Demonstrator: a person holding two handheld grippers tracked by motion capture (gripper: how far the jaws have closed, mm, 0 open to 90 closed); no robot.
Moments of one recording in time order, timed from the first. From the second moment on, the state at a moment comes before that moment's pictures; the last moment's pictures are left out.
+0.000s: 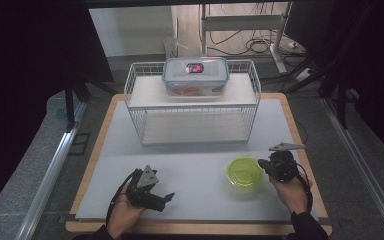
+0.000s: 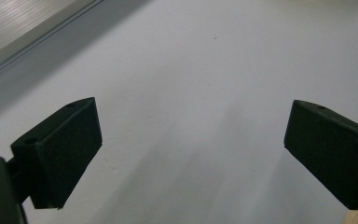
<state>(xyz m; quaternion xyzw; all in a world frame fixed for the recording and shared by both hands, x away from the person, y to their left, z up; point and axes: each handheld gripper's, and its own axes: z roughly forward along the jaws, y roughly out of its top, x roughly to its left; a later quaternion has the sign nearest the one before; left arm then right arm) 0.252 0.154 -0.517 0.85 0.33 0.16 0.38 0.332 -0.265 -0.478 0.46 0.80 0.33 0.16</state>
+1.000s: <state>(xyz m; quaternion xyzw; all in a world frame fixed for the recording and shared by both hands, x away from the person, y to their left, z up) 0.243 0.164 -0.518 0.85 0.34 0.16 0.38 0.300 -0.251 -0.480 0.45 0.82 0.34 0.12</state>
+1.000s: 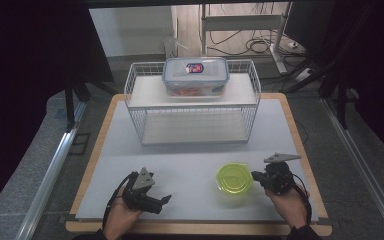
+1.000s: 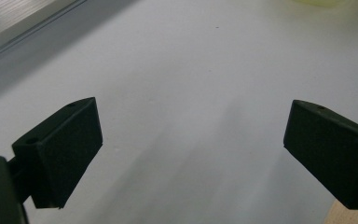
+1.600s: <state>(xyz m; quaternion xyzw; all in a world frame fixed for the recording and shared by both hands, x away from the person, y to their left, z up) 0.241 0.165 -0.518 0.85 0.34 0.16 0.37 0.293 -0.239 -0.504 0.44 0.84 0.31 0.06</state>
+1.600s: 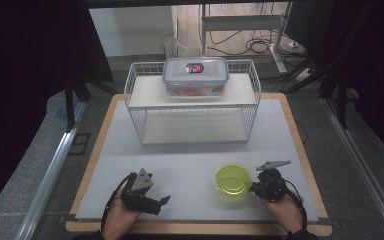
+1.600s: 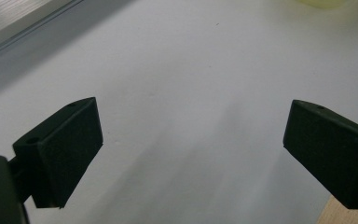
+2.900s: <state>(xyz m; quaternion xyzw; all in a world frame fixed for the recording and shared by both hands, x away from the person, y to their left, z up) 0.237 0.175 -0.521 0.84 0.36 0.15 0.36 0.307 -0.185 -0.510 0.38 0.87 0.32 0.07</state>
